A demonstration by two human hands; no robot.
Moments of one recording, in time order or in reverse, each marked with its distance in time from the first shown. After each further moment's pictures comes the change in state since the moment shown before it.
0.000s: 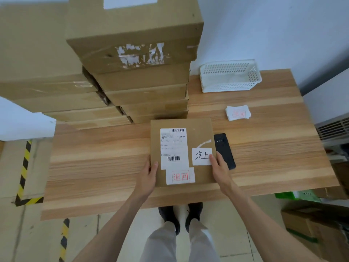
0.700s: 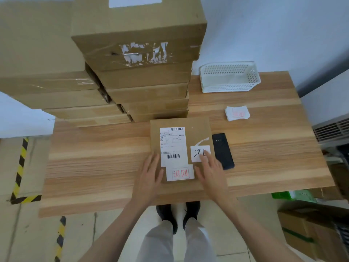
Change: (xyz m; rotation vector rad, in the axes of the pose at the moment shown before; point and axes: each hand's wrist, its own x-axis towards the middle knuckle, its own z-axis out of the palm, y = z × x) left_hand -0.014 -0.013 -0.001 0.702 0.131 0.472; right_hand -0.021 0.017 0.021 -0.993 0.195 -0.671
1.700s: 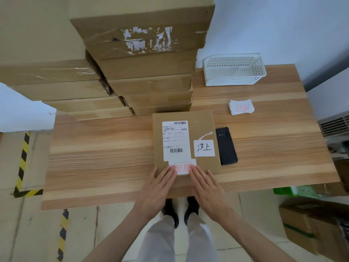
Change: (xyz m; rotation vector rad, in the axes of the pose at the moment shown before) left_hand -0.042 -0.018 0.023 0.564 -0.169 0.505; right_hand -0.069 0.002 0.021 -0.306 -0.182 -0.363
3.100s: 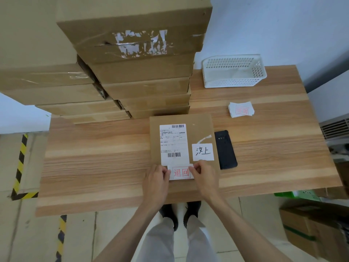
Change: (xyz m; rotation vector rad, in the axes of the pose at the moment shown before) left_hand 0.058 0.011 -0.025 -0.642 0.082 -0.777; right_hand 0.078 0.000 -0.034 0.768 -0.021 0.735
